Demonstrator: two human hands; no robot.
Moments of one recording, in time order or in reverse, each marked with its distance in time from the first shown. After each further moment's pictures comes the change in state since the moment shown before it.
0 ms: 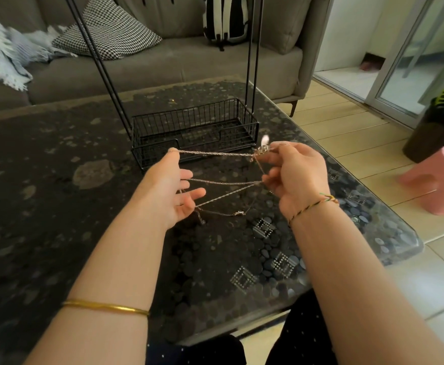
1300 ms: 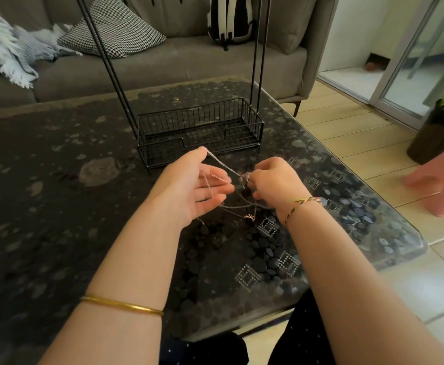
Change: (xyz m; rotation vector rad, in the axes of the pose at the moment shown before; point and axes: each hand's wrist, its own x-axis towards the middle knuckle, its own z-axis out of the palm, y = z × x) left_hand -0.009 -0.003 0.005 0.029 -0.207 0.064; right_hand 0.014 0.024 0.009 -0.776 -0.178 -0.015
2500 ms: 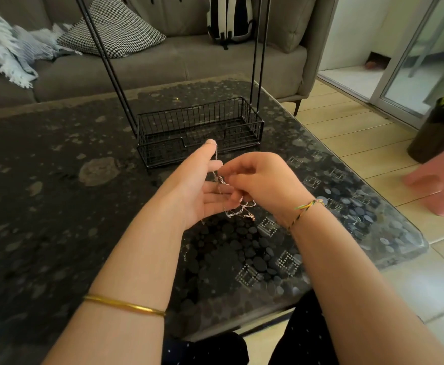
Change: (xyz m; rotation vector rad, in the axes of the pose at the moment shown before) left_hand 0.001 -0.001 0.000 0.012 -0.169 -0.035; right_hand -0.023 -0.009 -0.003 0.016 -0.224 -0.322
